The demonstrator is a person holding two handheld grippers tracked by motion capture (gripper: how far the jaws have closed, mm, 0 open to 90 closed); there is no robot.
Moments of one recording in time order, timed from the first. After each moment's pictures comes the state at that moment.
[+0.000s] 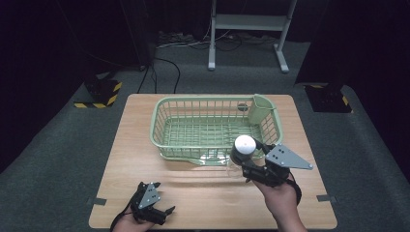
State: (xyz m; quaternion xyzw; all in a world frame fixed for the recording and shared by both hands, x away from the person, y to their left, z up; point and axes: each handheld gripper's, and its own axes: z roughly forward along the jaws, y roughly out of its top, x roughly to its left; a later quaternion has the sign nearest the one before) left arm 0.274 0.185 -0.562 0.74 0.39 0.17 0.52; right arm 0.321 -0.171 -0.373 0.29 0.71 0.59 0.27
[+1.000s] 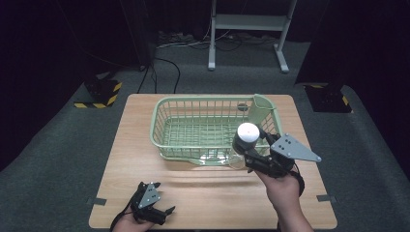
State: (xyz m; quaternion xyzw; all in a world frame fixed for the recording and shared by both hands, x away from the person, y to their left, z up) left arm 0.274 0.185 -0.562 0.74 0.39 0.17 0.52; right arm 0.328 -0.171 -0.341 0.28 0.68 0.61 0.29
